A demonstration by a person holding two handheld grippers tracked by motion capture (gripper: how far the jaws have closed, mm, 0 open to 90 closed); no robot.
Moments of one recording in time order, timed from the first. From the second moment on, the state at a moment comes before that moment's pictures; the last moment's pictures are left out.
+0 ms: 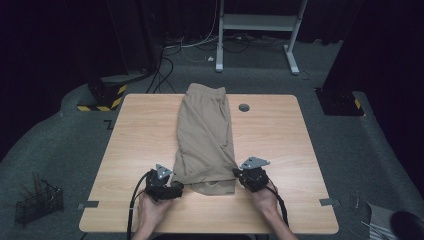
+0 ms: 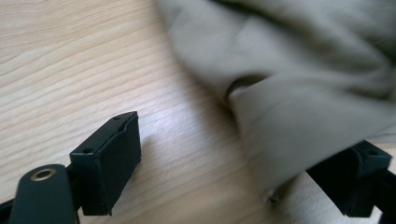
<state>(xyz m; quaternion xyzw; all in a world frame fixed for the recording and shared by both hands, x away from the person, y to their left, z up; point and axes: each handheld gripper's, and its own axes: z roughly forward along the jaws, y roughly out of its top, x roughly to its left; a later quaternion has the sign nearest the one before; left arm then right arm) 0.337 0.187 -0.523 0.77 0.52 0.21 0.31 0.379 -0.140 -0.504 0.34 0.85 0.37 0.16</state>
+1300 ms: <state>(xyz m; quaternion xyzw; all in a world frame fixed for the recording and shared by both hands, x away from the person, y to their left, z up) 0.392 0.209 -0.495 0.76 0.50 0.19 0.37 0.409 -0.114 -0.515 0.37 0.84 0.37 0.12</state>
